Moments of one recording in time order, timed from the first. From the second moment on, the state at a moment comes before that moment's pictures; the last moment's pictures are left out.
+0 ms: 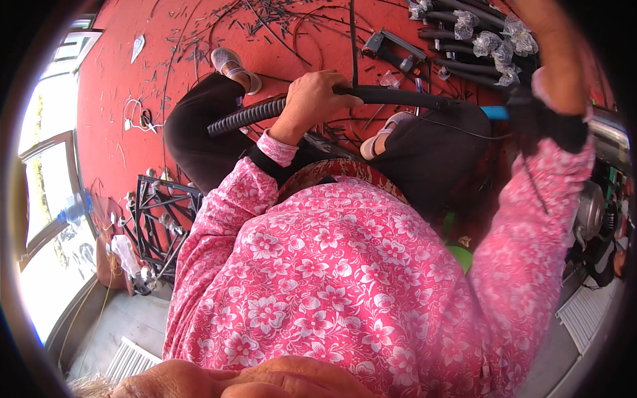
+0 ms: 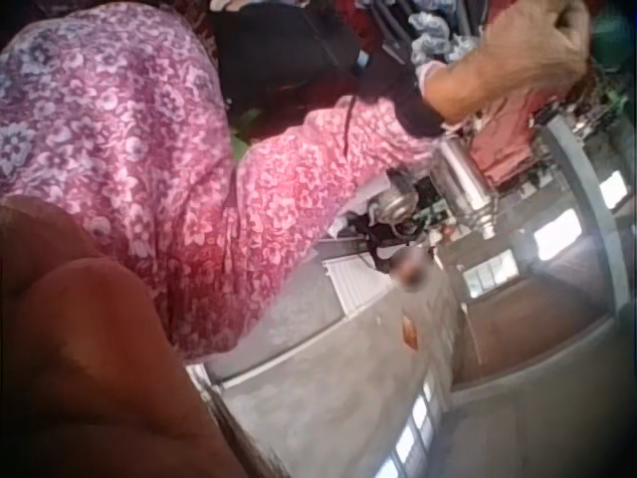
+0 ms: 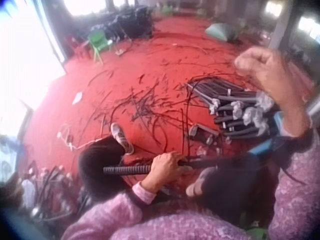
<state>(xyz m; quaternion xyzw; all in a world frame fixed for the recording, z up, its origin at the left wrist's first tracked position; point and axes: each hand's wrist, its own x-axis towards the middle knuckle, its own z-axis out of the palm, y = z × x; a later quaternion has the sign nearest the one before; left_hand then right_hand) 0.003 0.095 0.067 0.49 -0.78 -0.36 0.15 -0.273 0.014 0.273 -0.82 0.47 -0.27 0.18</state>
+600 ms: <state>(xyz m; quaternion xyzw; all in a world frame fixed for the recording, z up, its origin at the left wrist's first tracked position) 0.005 0.109 0.067 0.51 -0.80 -0.24 0.21 -0.194 0.080 0.058 -0.50 0.58 -0.25 0.60</state>
